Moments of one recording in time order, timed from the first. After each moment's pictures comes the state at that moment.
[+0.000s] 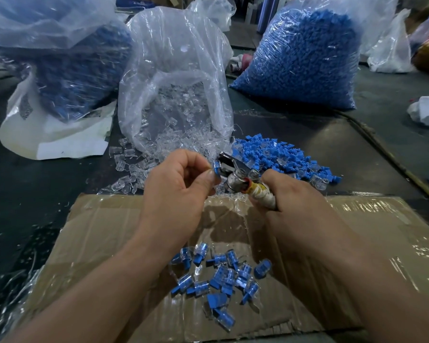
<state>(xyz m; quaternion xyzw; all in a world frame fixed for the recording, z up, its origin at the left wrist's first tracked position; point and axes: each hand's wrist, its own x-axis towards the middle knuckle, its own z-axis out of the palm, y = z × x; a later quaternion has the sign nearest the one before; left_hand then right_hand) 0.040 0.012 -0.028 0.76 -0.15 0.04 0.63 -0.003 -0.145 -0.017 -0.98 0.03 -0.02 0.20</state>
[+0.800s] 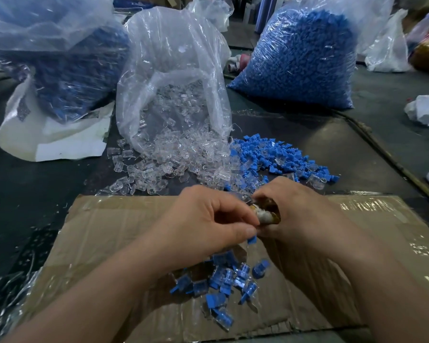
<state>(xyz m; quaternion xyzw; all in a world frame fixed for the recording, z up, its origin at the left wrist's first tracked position) 0.033 0.013 -0.027 0.75 -0.31 -0.18 0.55 0.004 -0.166 -0.027 -0.99 -0.03 0.06 0.10</state>
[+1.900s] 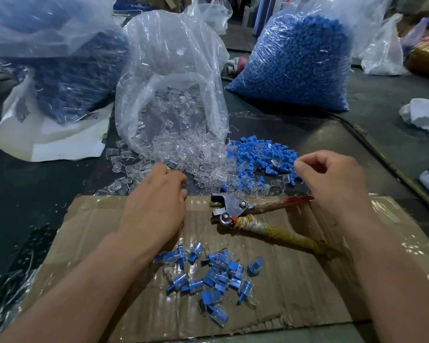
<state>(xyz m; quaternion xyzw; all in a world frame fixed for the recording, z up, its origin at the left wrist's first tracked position) 0.067 0.026 -0.059 0.96 -0.15 0.06 0.21 0.018 -0.211 -0.028 -0.91 0.18 -0.22 0.30</state>
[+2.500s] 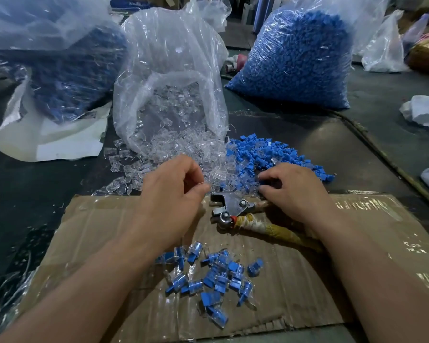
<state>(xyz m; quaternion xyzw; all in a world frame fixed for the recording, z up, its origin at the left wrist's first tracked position) 0.049 0.017 -0.040 0.88 -0.19 0.07 0.43 0.035 -0.189 -0.044 -0.99 0.06 -0.04 0.12</state>
